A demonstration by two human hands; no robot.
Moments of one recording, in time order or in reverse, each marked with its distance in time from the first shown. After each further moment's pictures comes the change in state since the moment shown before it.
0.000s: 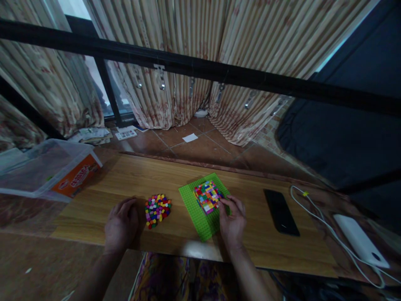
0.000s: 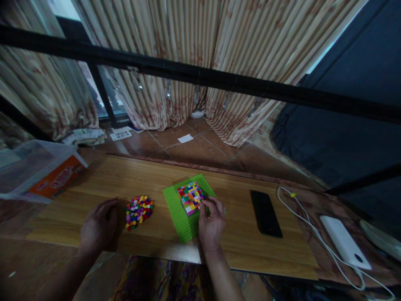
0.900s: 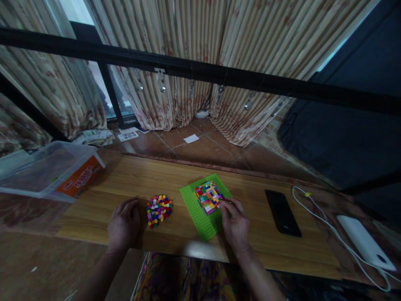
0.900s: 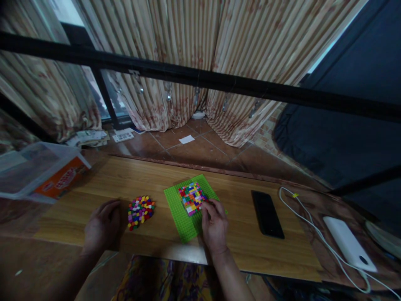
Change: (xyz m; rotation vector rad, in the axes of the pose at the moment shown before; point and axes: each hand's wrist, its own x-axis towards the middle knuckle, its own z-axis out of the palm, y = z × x) left_hand 0.001 -0.001 0.001 0.009 -0.004 0.012; right_hand 0.000 0.008 -0.015 0.006 -0.171 -0.099
